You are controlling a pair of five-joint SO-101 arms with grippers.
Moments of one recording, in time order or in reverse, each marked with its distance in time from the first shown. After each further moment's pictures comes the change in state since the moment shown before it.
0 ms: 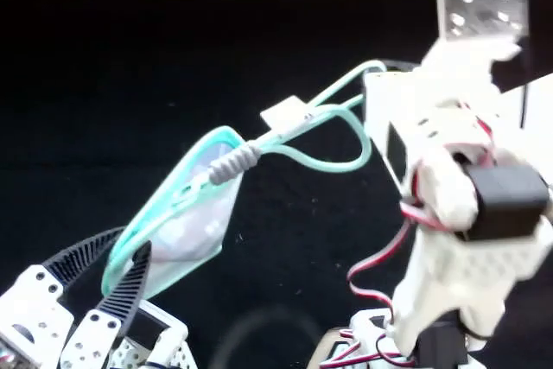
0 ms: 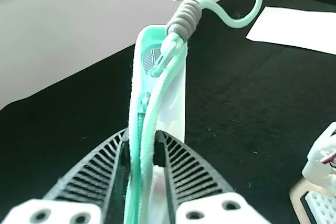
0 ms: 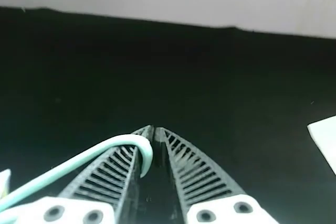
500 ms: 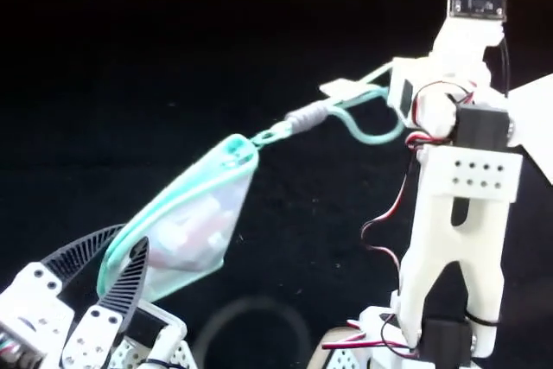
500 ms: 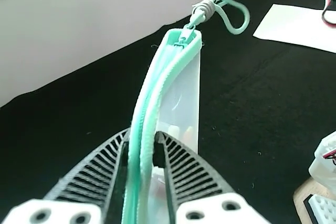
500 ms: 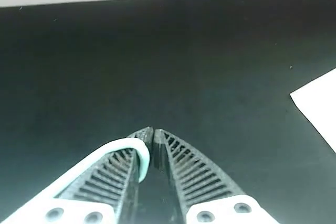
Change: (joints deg) left arm -2.5 0.0 -2.5 0.4 0.1; right arm 13.3 -0.4 37.5 -32.6 0.0
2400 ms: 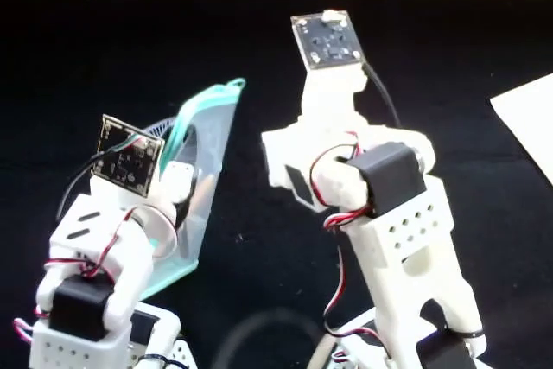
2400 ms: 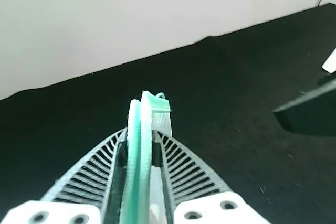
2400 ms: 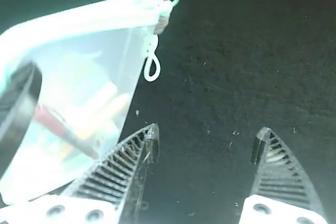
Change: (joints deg) left arm -9.8 5.7 54.9 -50.4 20.4; right arm -37.1 -8.1 -5.8 25.0 -14.2
